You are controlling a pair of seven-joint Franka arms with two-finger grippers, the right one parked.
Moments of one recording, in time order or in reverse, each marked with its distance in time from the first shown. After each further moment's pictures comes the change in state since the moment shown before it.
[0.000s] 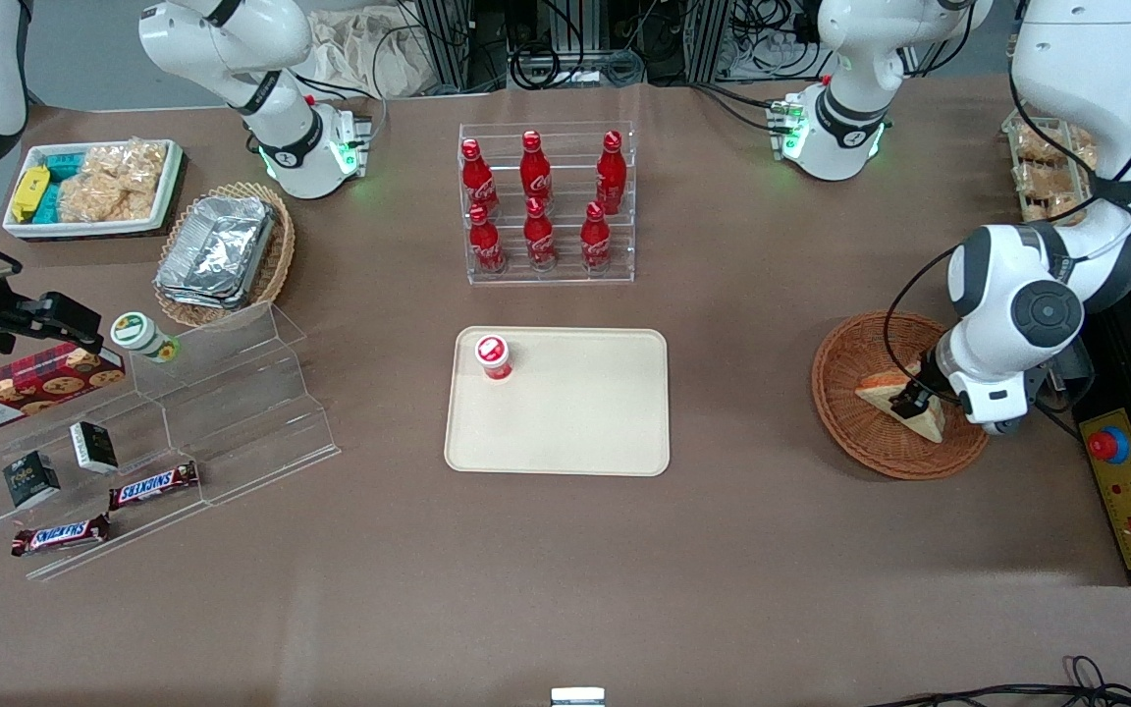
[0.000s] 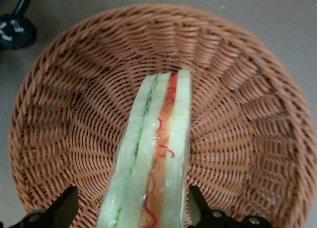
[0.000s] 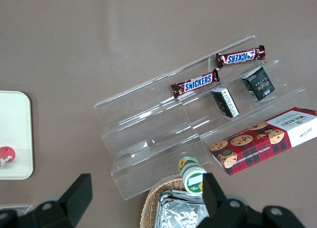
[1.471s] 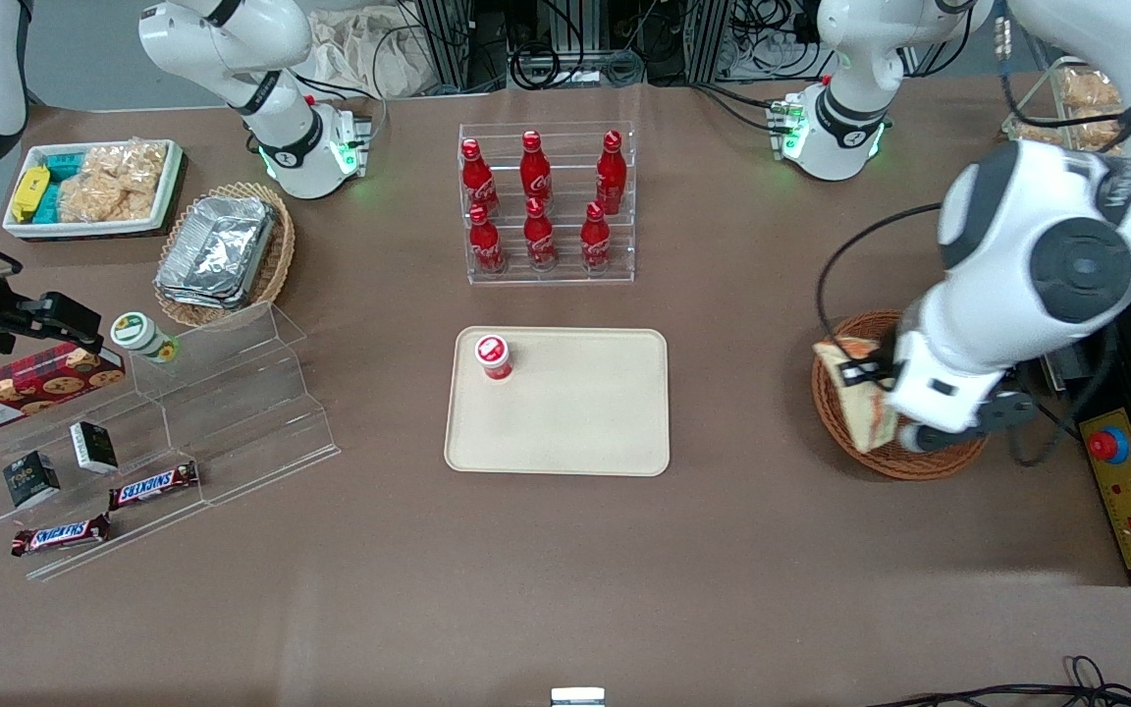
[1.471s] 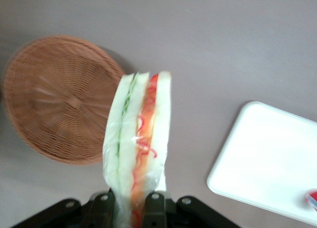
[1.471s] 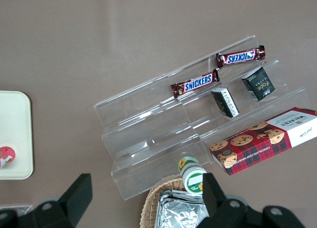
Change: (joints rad) arm -0.093 0.061 -0.316 0.727 -0.093 -0.698 0.416
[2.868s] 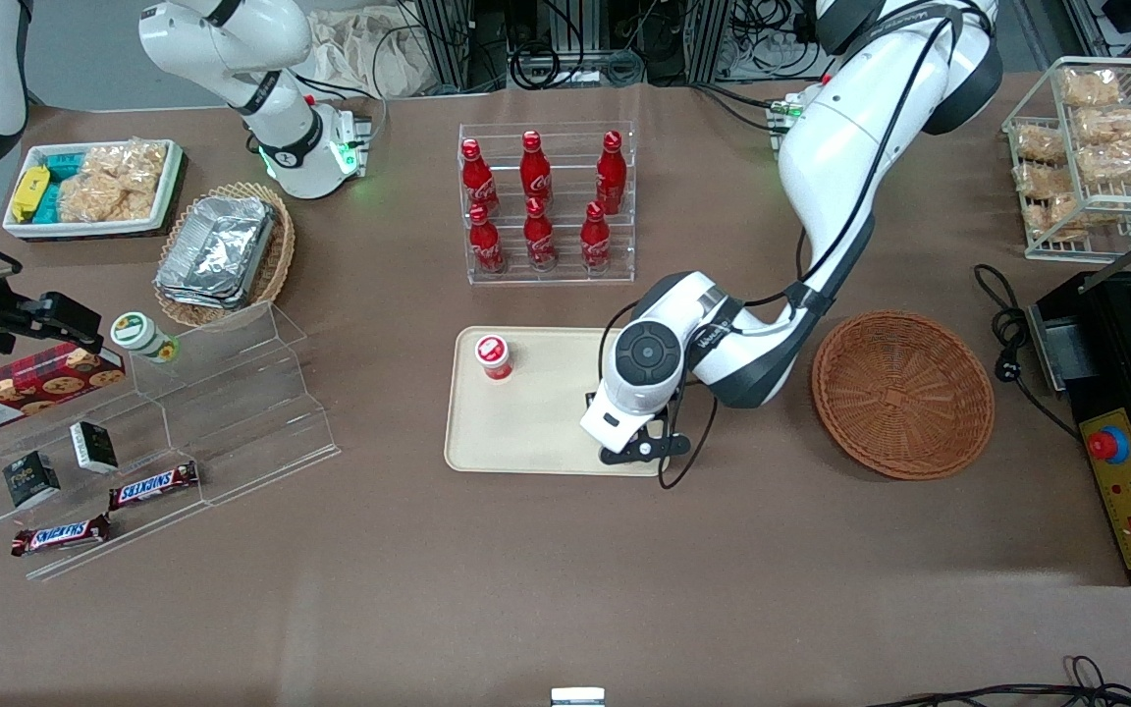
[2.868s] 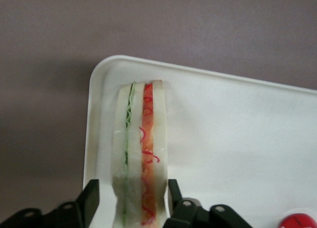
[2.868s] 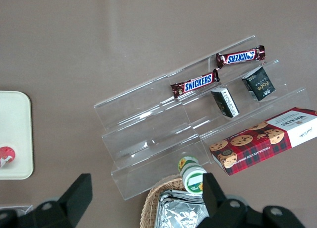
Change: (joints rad) arm -0.355 0.450 0.001 0.102 0.177 0.364 -0.246
